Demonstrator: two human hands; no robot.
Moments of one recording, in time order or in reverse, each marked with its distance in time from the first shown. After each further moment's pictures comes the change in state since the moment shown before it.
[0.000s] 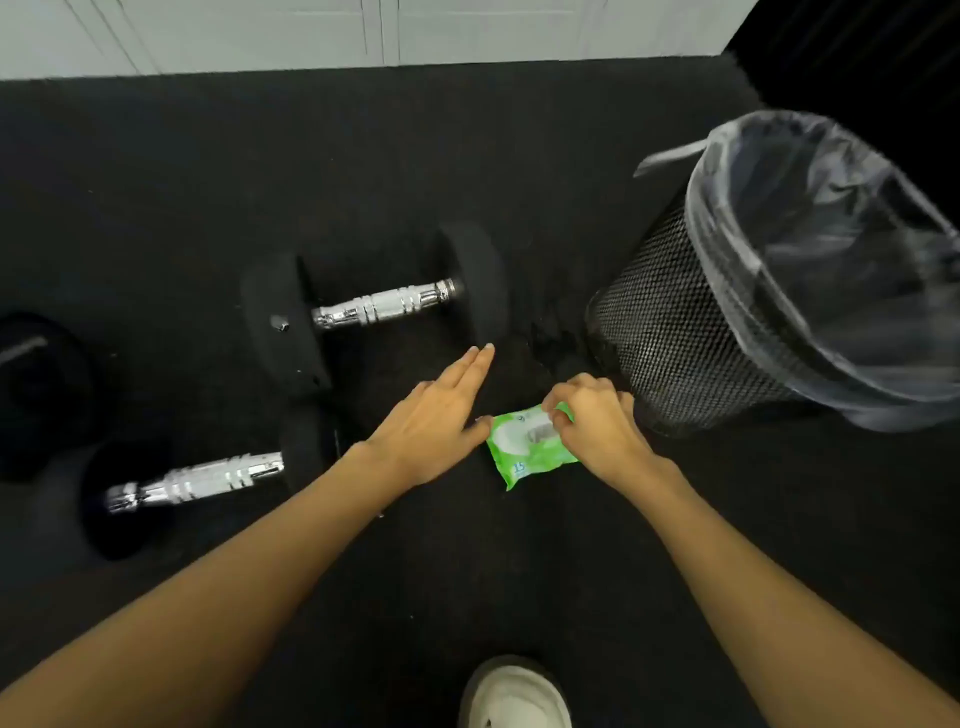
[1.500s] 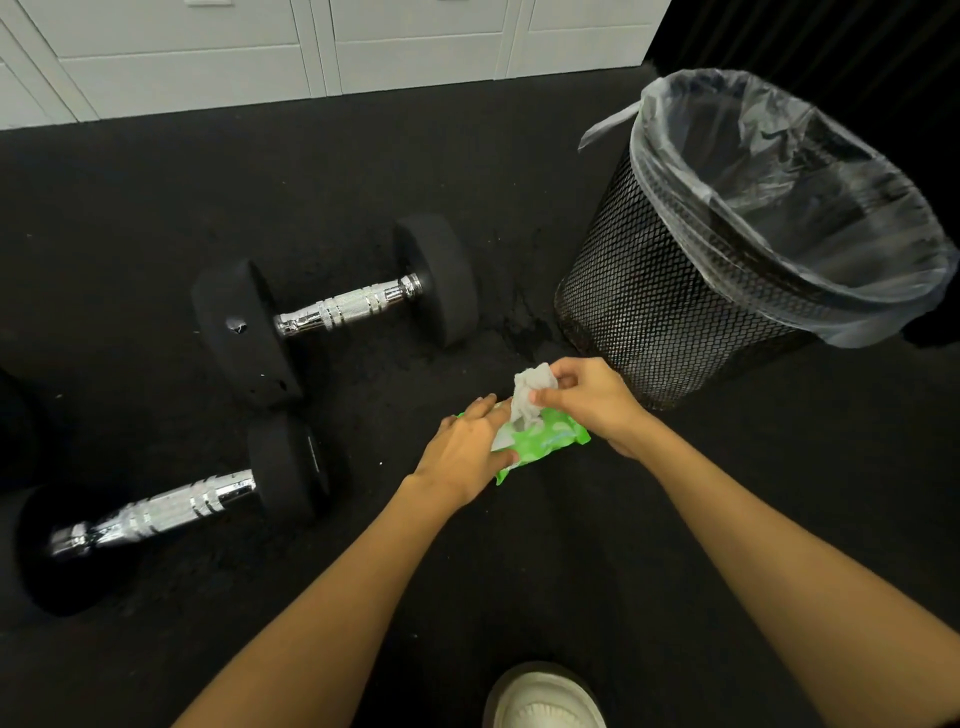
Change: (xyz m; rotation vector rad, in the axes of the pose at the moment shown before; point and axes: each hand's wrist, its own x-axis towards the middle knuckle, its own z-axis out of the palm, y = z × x) left_hand 0.032 -0.006 0.095 0.016 -0.069 0.019; right_hand 0.001 0.024 0.024 0.702 0.046 0.212
